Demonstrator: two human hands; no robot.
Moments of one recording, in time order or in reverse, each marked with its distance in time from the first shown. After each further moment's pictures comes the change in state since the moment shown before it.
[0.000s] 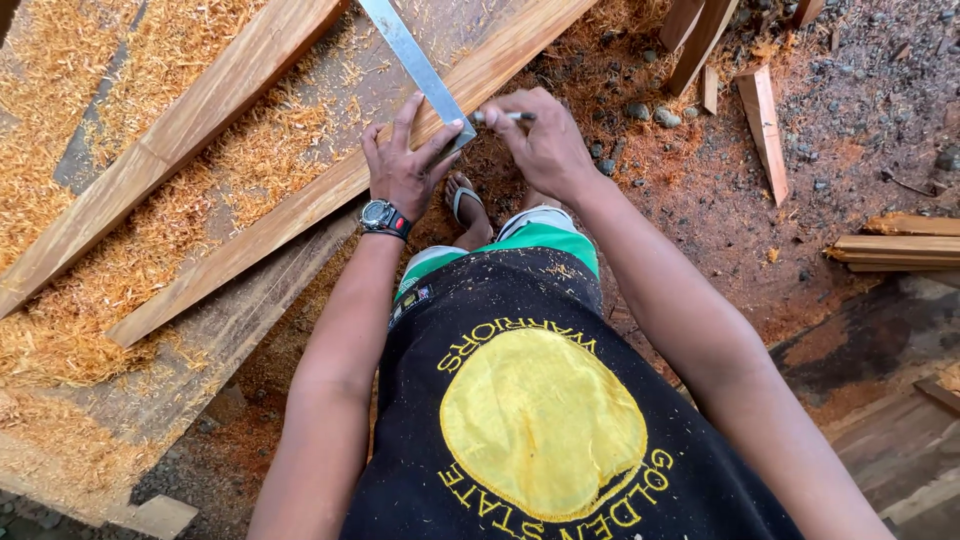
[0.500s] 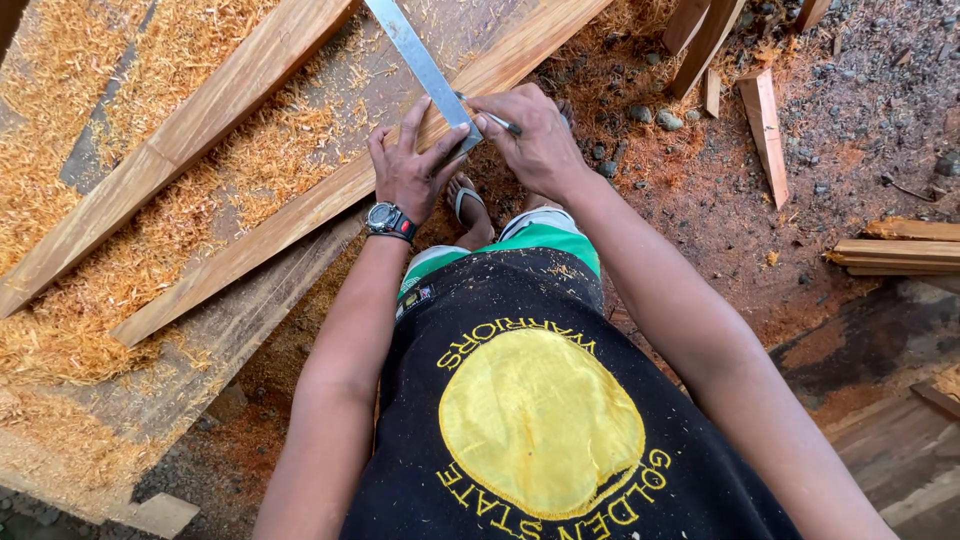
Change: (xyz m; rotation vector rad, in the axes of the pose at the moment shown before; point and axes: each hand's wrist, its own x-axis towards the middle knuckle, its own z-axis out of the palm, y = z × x) left_hand -0.001 0.000 0.001 -0.007 0.036 0.011; right_hand 0.015 0.010 0.016 -0.001 0.016 -0.085
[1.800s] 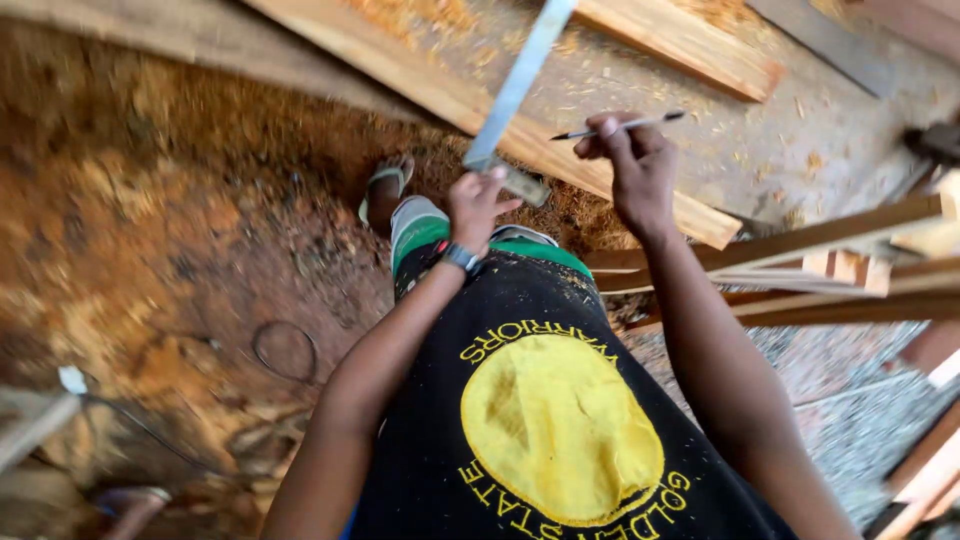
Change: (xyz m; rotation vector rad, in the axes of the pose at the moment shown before) left_hand 0.065 0.184 0.091 -1.700 1.404 -1.372; right_hand 0.136 -0.011 -0.068 0.344 -0.505 -0.080
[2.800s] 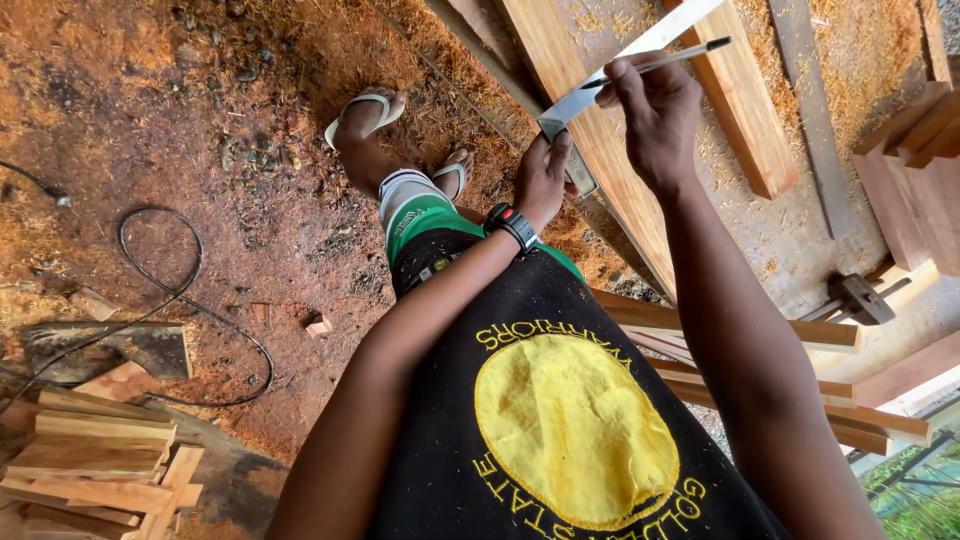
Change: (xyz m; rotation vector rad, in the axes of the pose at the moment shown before) left_hand -0.001 -0.041 0.071 0.148 0.022 0.125; right_hand 0.078 -0.010 0.062 -0.226 -0.496 -0.255
